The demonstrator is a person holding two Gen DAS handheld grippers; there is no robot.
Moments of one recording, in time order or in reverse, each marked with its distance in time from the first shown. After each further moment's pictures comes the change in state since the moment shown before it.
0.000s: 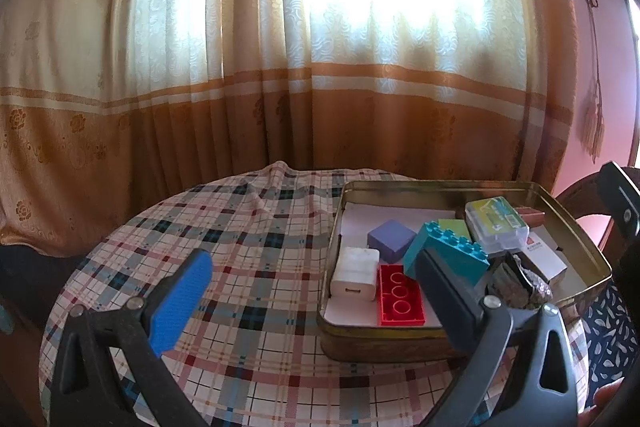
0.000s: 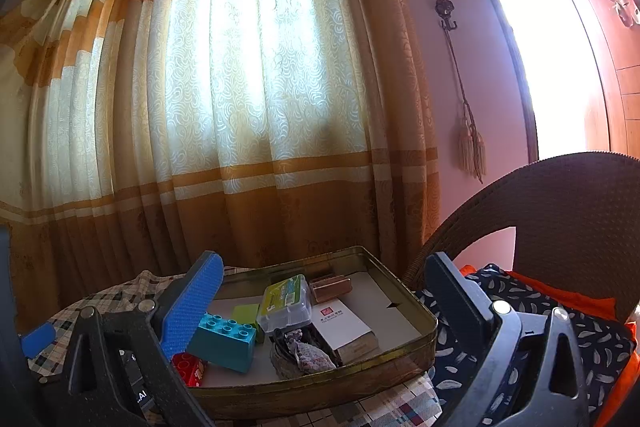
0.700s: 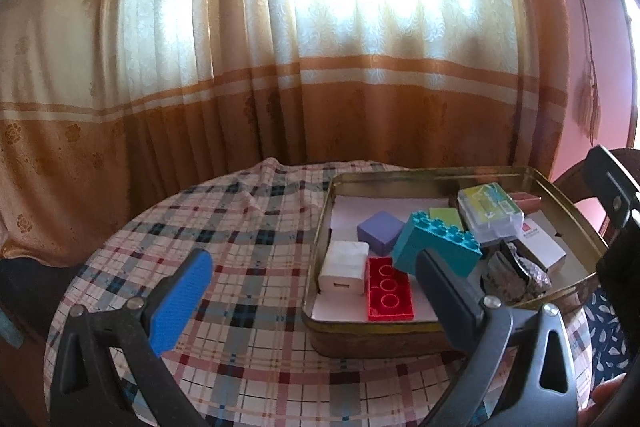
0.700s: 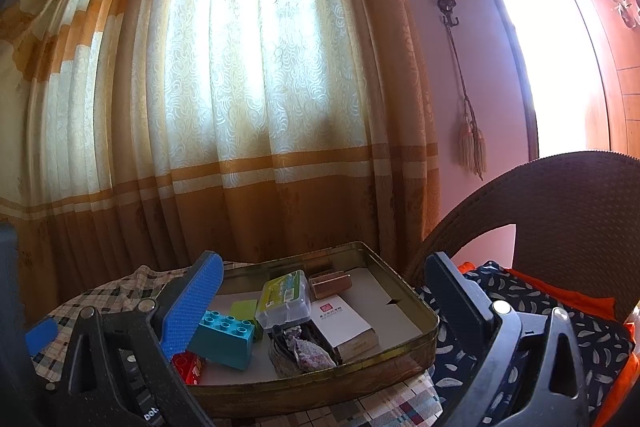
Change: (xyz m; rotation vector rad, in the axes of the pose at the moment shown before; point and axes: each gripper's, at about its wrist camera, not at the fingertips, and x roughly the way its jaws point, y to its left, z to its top) left arm 0.002 -0.014 0.000 0.054 0.027 0.000; right arm 0.003 0.003 0.000 -0.009 0.020 -0.007
